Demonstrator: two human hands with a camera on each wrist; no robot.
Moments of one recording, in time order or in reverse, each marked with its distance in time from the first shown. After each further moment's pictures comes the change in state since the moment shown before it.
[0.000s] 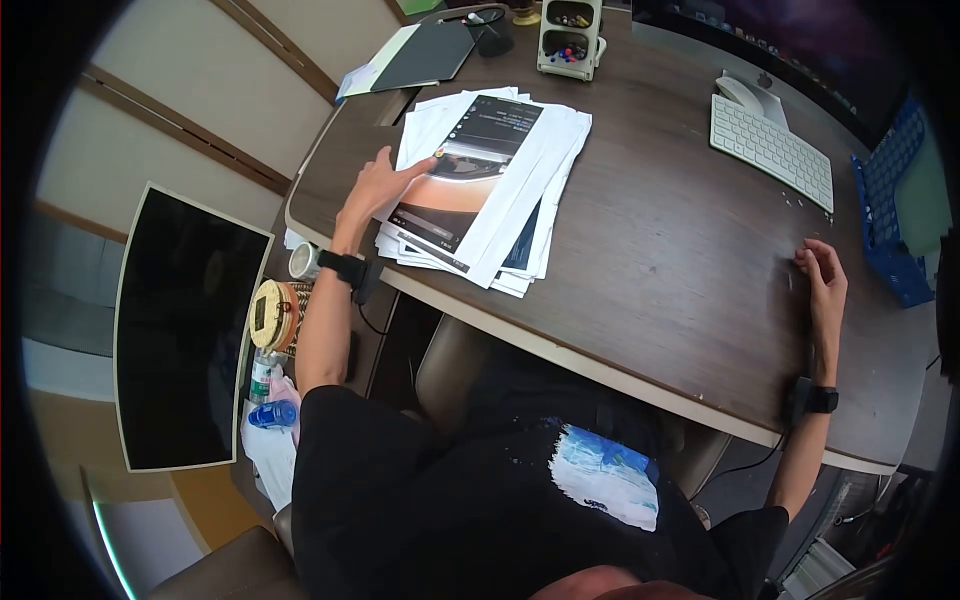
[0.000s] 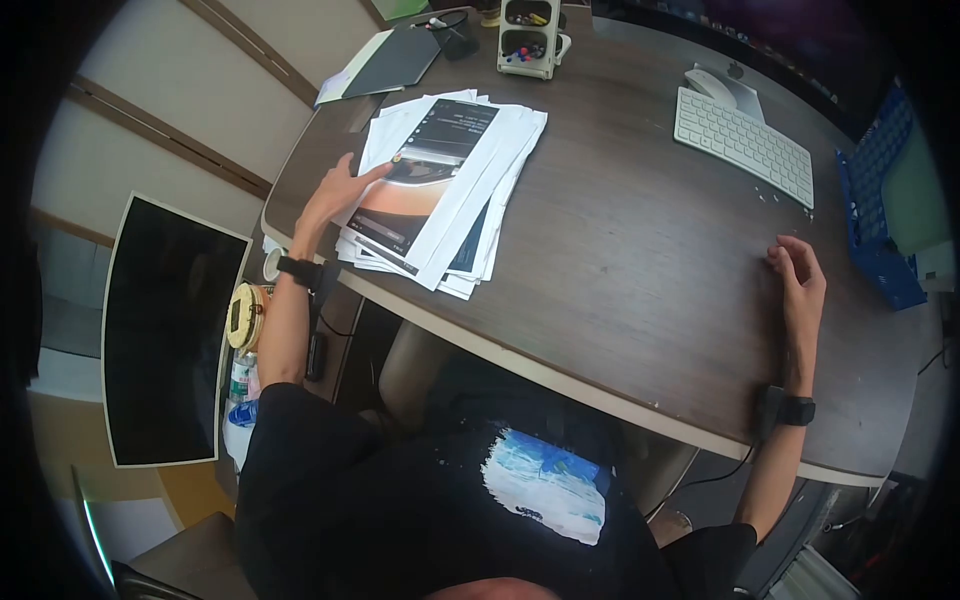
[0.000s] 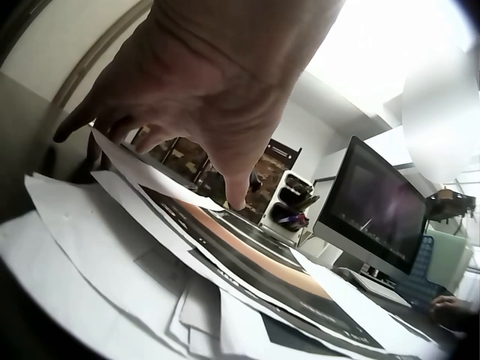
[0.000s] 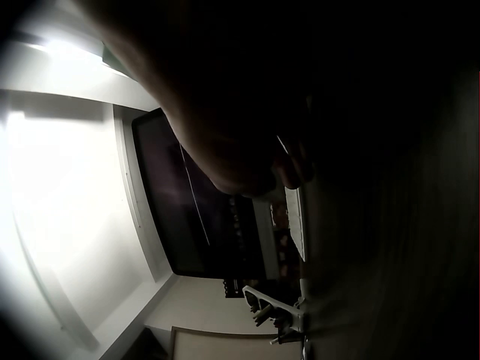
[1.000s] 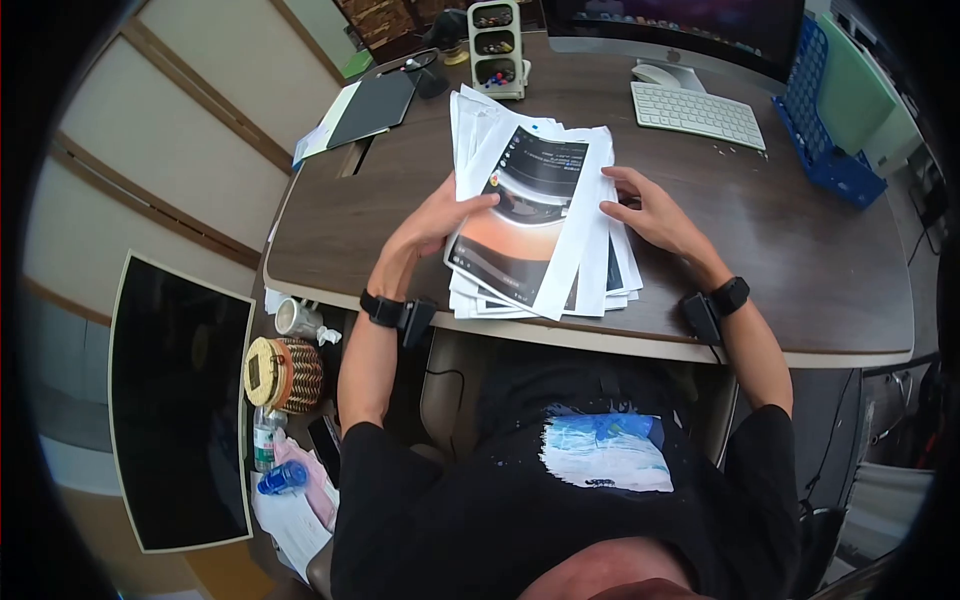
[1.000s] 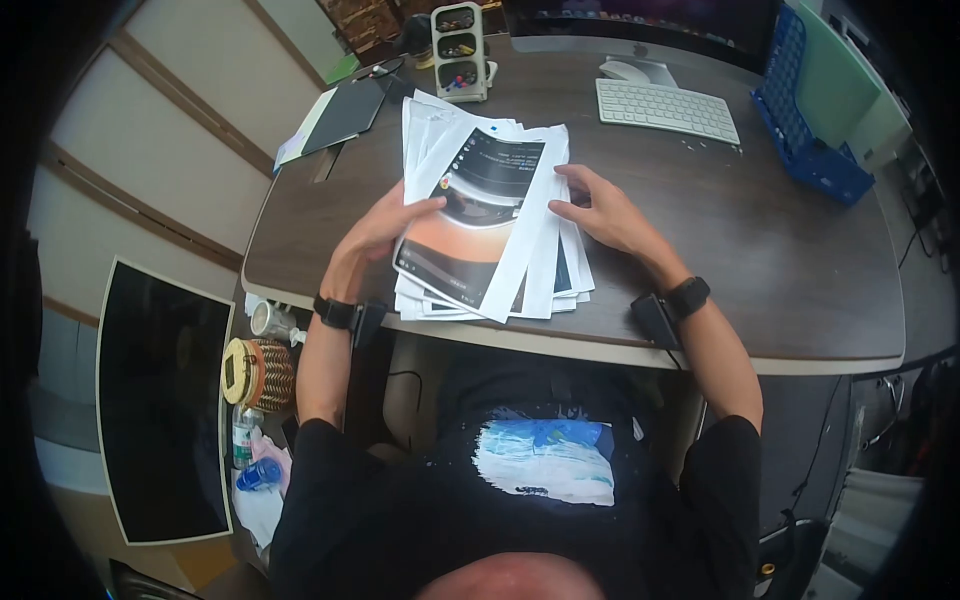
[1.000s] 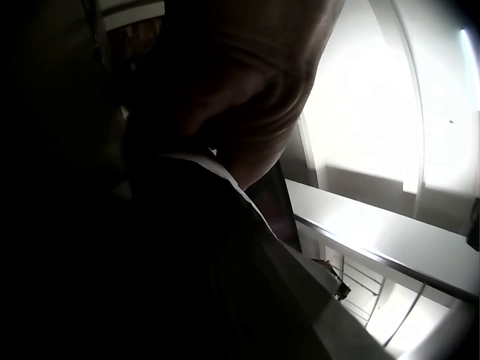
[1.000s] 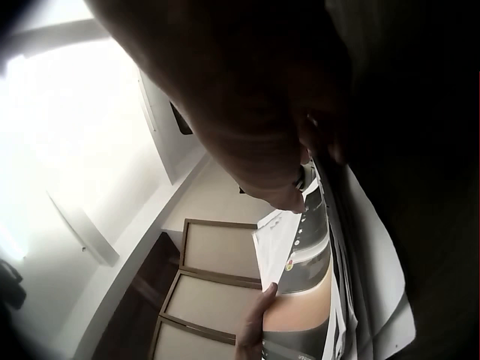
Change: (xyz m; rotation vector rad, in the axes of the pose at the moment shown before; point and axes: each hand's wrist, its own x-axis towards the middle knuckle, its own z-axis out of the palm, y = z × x) left_hand -0.080 0.139 0.044 -0.963 -0.692 0.412; right_hand 0.005 -0.092 0.184 -0.057 -0.461 -0.137
